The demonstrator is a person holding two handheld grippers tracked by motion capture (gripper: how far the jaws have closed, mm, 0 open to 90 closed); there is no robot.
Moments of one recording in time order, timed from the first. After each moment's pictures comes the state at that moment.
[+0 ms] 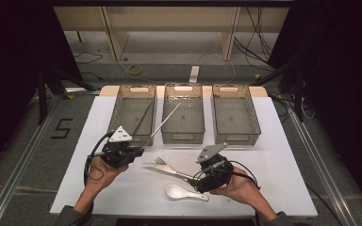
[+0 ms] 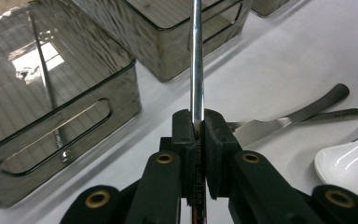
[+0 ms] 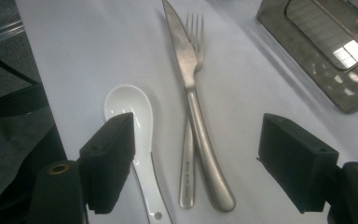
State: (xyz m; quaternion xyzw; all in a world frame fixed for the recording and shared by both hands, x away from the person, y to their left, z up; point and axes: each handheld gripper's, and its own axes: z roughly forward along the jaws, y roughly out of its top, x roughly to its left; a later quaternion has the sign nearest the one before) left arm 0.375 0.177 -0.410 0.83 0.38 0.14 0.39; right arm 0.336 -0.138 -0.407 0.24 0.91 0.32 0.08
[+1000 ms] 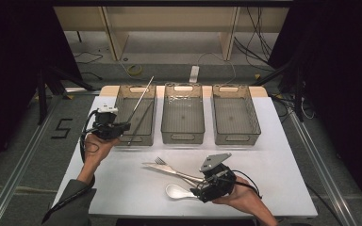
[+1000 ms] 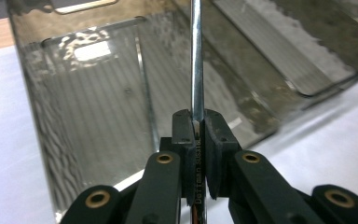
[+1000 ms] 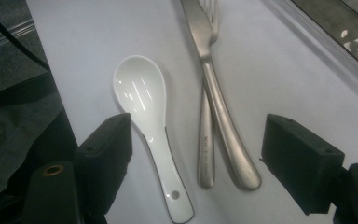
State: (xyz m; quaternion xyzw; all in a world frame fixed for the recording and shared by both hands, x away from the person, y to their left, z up) left arm 0.454 0.217 -0.407 0.76 0.49 0.17 0.38; right arm 0.323 -0.148 -0.428 0.25 0.91 0.31 0.06
